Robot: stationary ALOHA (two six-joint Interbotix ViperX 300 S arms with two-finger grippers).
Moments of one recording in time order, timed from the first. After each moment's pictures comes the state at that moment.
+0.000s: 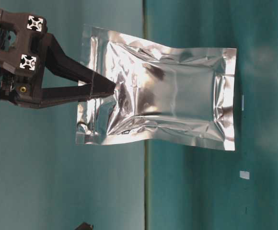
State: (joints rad) left arm 0.06 -0.55 1.05 0.01 -0.14 -0.14; right arm -0.02 0.14 0.05 -0.07 1.13 -0.13
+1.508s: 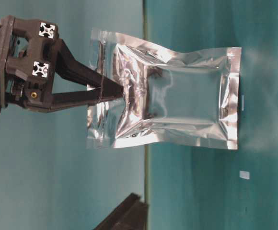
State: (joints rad) left arm 0.04 -0.22 1.10 0.01 -0.59 -0.16; right arm -0.01 0.16 0.05 -0.07 1.12 -0.11
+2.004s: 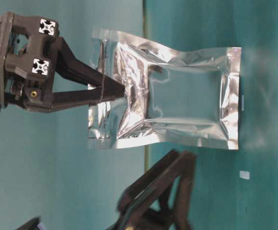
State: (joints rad) left arm 0.00 0.07 0.95 0.00 -0.68 -0.18; right arm 0.00 0.16 0.05 -0.07 1.12 -0.11
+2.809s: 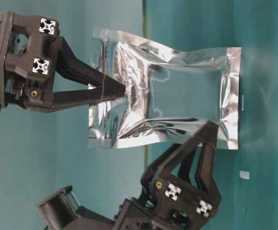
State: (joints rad) left arm 0.05 0.23 0.85 0.01 -0.75 -0.18; right arm 0.00 0.16 0.05 -0.07 1.12 -0.11
